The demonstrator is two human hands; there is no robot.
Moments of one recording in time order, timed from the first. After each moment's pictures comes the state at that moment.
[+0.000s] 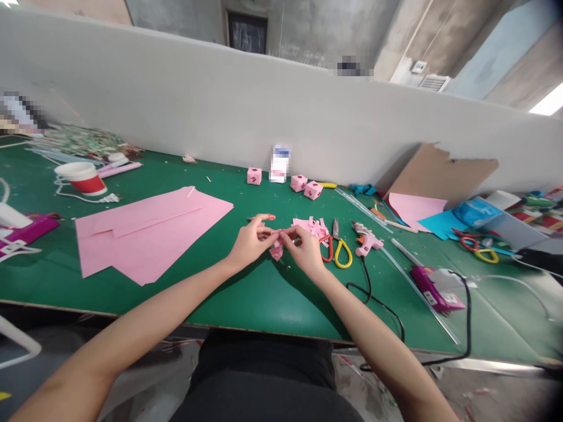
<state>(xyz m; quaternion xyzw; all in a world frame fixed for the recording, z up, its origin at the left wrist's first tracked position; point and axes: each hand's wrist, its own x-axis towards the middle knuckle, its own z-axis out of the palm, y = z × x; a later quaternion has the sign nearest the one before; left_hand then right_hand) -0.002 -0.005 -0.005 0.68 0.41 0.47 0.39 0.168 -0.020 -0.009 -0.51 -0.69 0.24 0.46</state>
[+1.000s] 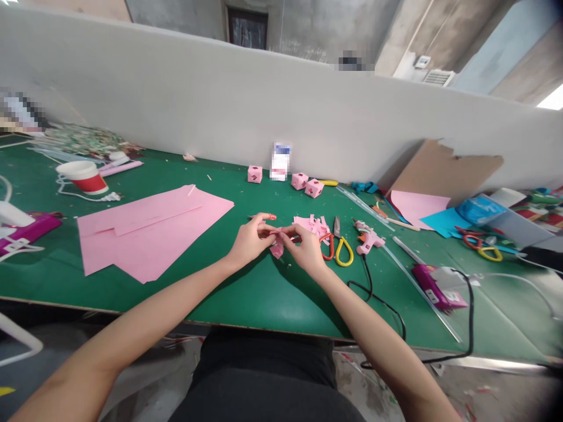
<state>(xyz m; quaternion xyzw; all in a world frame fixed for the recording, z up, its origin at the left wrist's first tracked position) -0.003 -0.001 -0.010 0.68 0.40 0.47 0.39 0.166 -0.020 -0.010 -0.49 -0.69 0.26 0.46</state>
